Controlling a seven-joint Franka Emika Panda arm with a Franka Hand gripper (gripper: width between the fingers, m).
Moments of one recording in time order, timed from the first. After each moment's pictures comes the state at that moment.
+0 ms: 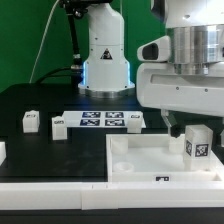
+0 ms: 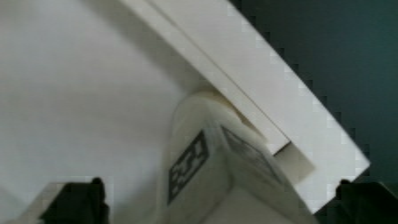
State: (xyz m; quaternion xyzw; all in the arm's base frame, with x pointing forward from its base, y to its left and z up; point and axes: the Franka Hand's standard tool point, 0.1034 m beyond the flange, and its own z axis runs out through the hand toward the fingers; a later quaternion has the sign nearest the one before) arm 0.603 0.122 0.072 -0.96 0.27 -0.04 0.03
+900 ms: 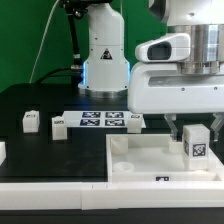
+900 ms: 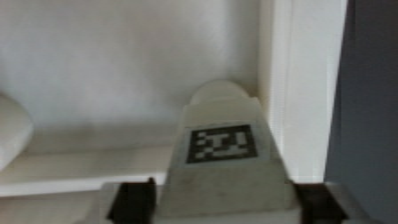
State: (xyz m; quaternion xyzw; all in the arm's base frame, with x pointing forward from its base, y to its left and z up) arm 0.605 0.116 0.072 -1.00 0.04 -0.04 0.02
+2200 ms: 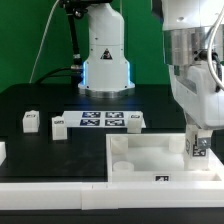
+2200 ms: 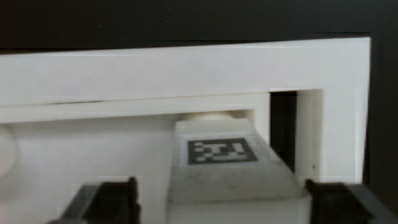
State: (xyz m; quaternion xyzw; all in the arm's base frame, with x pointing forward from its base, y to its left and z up) arm 0.602 0.123 0.070 -0.71 0.71 0.00 0.07
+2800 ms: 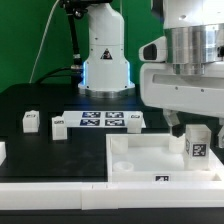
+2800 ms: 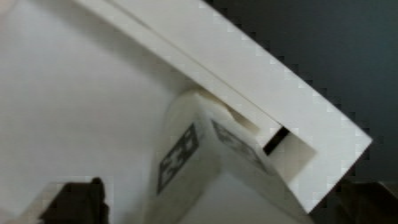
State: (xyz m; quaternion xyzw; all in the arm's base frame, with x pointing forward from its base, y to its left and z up) arm 0.605 0.121 0.072 -0.92 0.38 -0.03 0.06
